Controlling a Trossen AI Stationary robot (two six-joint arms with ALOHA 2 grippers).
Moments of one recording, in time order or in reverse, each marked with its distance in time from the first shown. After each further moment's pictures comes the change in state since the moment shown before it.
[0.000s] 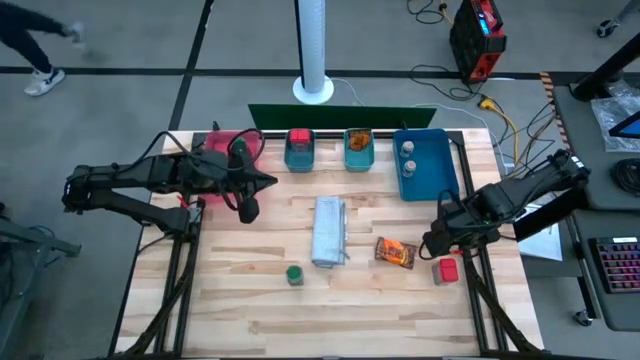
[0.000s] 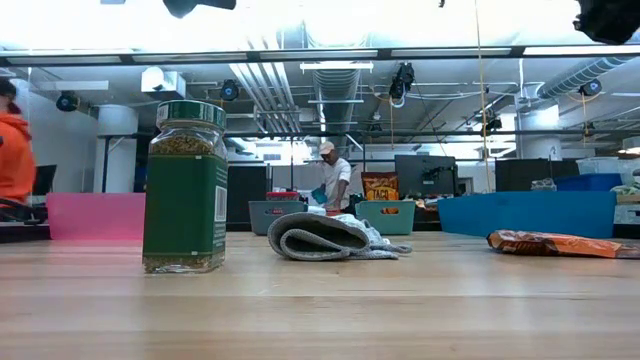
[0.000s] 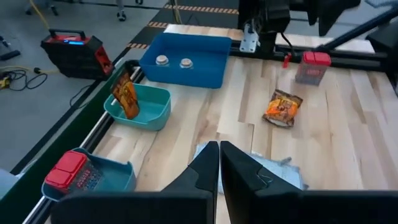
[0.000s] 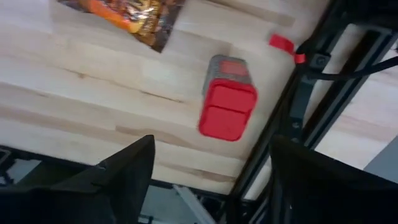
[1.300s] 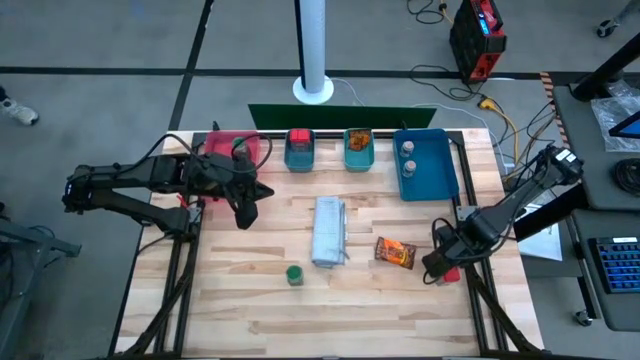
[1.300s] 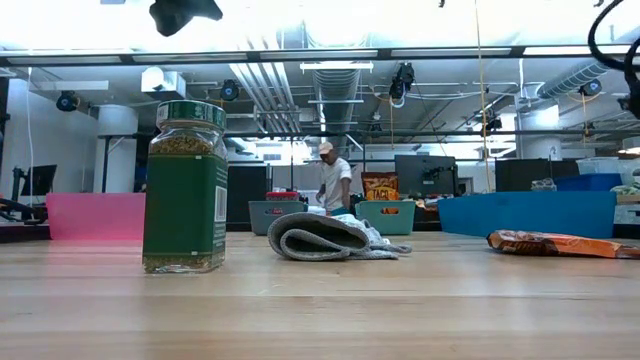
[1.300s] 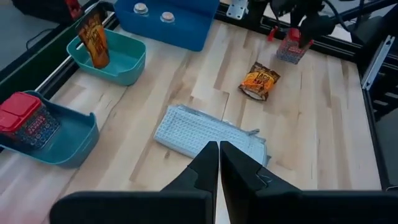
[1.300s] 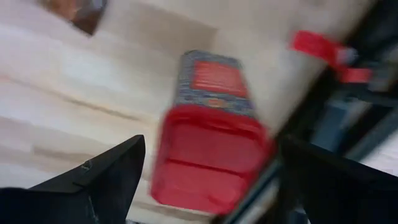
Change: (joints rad) left arm 0.001 0.009 -0.001 -0.121 0.117 -0.197; right arm 0.202 -0.009 -0.409 0.396 -0.027 0.114
